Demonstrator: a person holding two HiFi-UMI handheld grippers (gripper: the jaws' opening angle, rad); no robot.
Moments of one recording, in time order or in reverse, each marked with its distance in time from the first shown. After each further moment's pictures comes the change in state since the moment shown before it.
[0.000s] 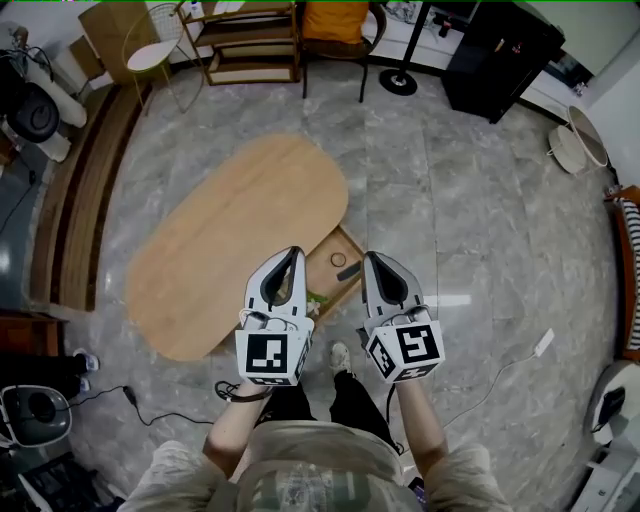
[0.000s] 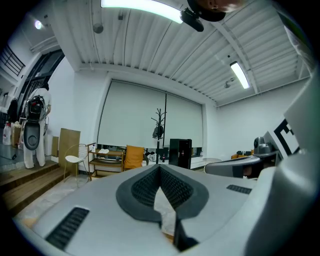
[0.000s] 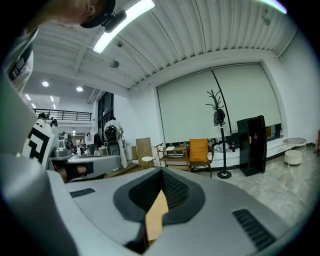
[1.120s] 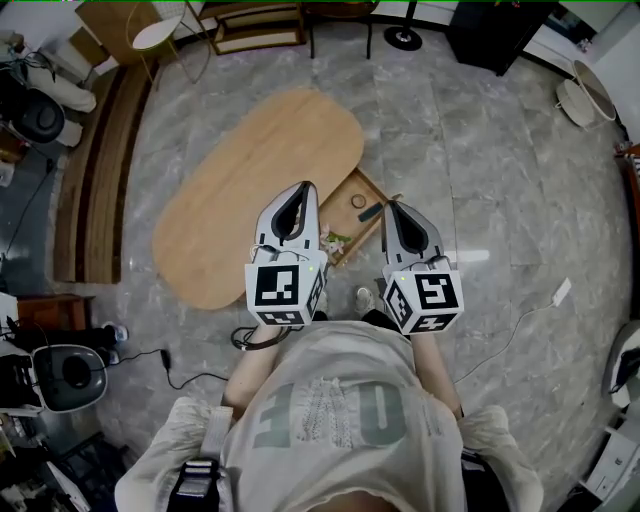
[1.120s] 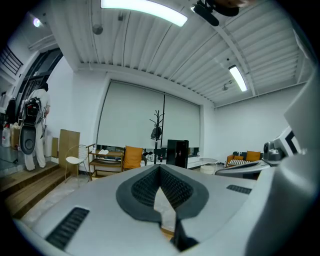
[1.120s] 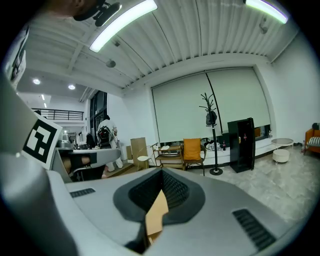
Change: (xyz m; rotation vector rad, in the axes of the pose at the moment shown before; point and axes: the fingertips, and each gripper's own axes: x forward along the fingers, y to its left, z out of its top) left arm -0.052 -0.008 0.042 -0.004 0.024 -0.023; right arm -0.067 0.033 0.016 0.022 0.030 -0.100
